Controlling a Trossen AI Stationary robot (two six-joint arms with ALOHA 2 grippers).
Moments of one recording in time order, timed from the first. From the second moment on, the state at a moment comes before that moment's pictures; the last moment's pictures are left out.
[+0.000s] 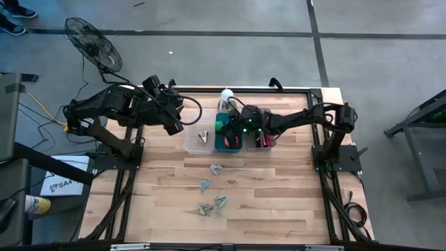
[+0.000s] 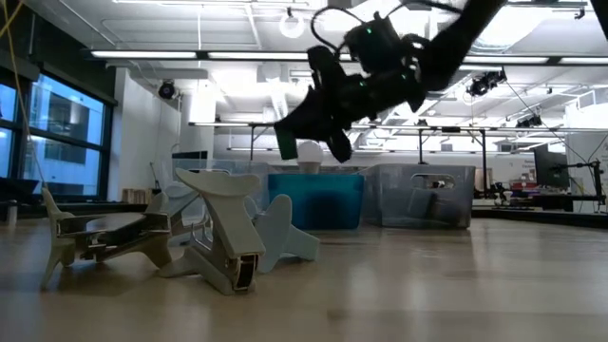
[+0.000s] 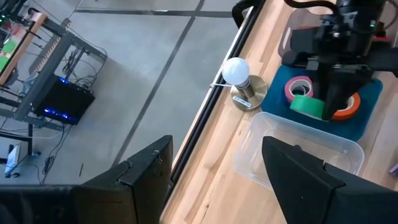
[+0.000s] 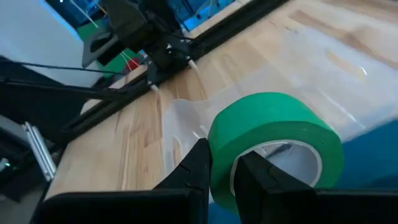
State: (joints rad) left arm -0.14 1.45 2.02 -1.57 -0.81 -0.26; right arm -0.25 1.80 0.94 0.53 -0.26 0.47
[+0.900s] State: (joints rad) left arm -0.14 1.45 2.02 -1.57 -0.82 -0.29; right arm -0.28 1.85 0.84 0.69 -0.26 0.51
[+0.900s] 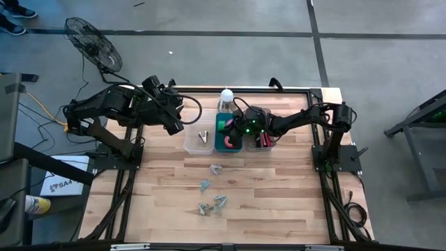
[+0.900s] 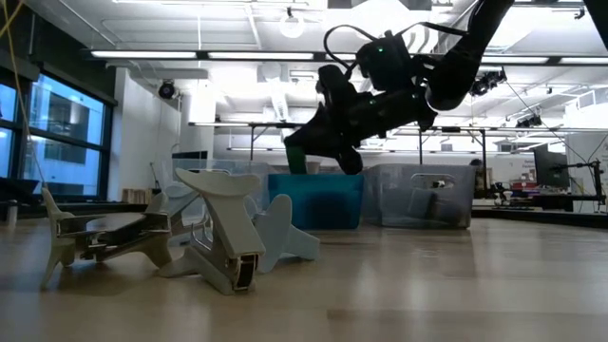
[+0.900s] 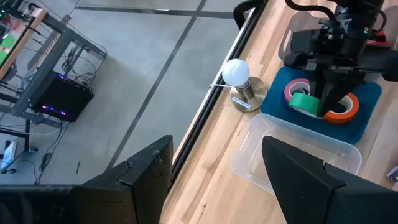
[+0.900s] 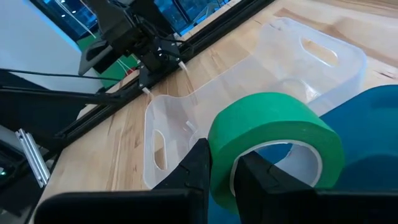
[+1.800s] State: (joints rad) left arm -0.14 1.45 2.02 -1.57 -0.82 -0.29; right arm -0.27 1.85 0.83 0.64 -0.22 0.39
